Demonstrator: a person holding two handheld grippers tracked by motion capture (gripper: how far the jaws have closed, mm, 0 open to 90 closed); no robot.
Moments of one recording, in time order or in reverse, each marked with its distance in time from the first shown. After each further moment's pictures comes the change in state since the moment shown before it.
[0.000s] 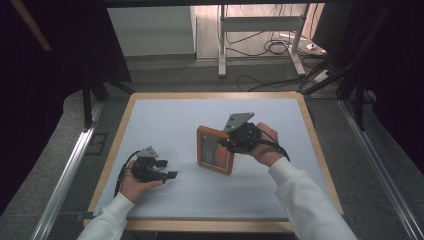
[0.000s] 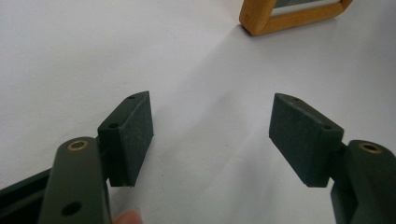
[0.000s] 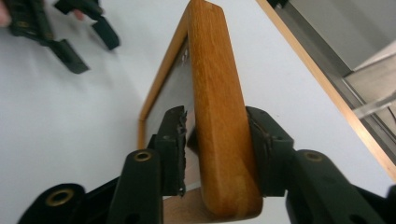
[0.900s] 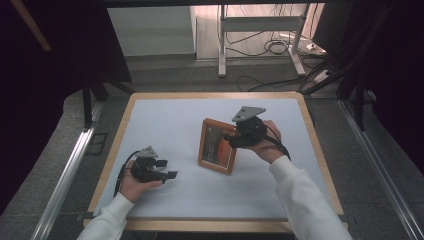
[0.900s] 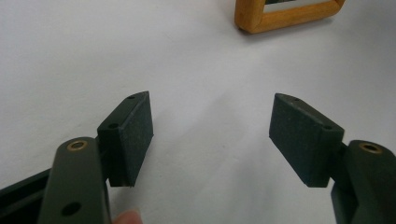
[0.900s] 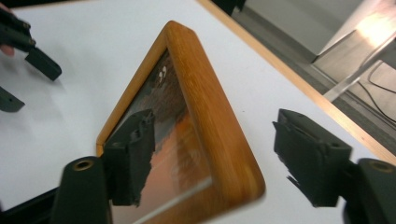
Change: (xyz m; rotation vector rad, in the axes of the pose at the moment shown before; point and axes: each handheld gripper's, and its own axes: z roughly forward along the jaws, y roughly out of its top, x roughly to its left) left arm -0.001 0.001 -0.002 -0.013 0.000 0.001; right arm -0.020 -0.017 0.004 -0.086 -0.126 0.198
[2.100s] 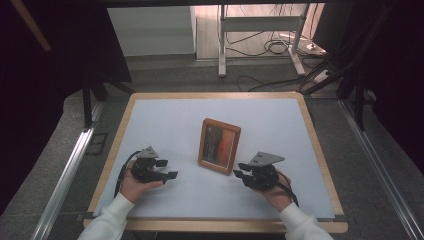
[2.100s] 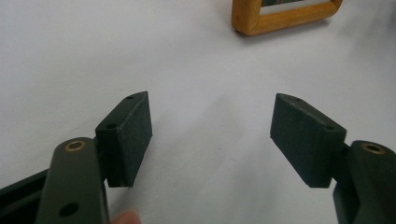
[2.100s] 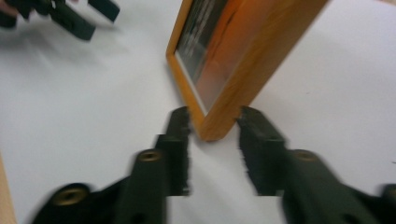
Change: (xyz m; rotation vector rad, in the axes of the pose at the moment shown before) left arm -0.004 0.001 0.000 -0.004 0.006 0.011; right arm 0.060 -0.113 -0.016 -0.011 0.113 0.184
